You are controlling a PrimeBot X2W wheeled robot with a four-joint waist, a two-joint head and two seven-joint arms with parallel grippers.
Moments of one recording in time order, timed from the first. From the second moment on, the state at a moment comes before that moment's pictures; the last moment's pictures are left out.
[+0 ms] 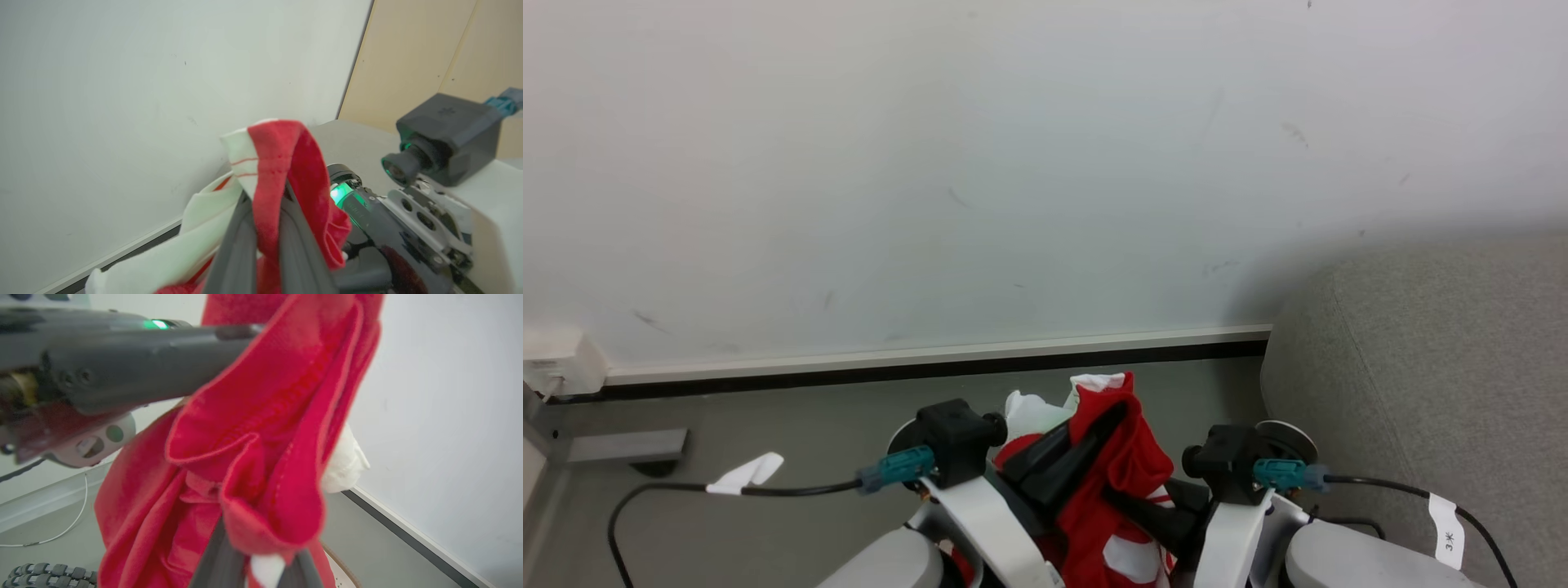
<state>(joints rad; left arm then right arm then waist) -0.46 0.30 -0.81 0.09 -0.66 -0.11 -0.14 -0.74 -0.37 1.28 0.26 0.92 0.13 -0.09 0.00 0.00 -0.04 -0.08</state>
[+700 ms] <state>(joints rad) -0.46 0.32 -0.81 0.13 -0.65 -0.06 -0.16 -0.80 -0.45 1.28 0.39 1.00 0.13 -0.24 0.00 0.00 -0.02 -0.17</state>
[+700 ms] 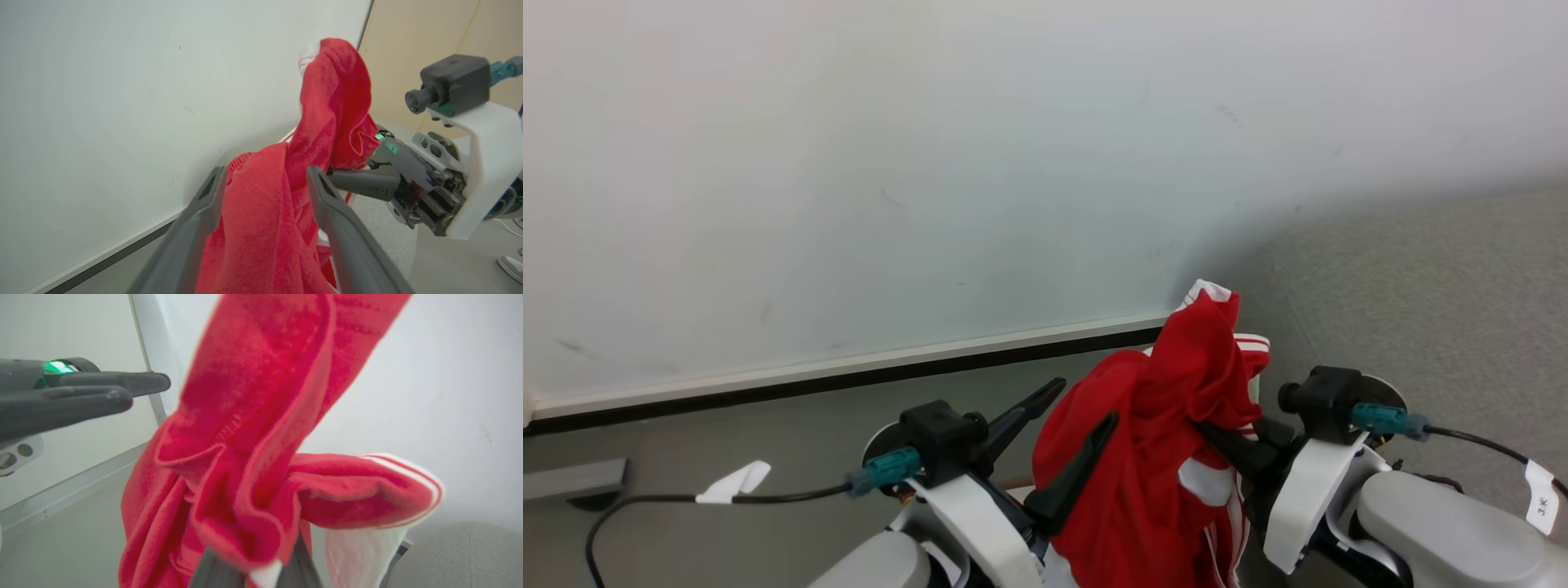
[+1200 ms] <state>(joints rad) -0.45 0.32 -0.81 0.14 -0.65 -0.06 -0.17 -0.82 -0.53 1.20 0.42 1.01 0.13 -0.26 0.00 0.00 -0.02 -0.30</state>
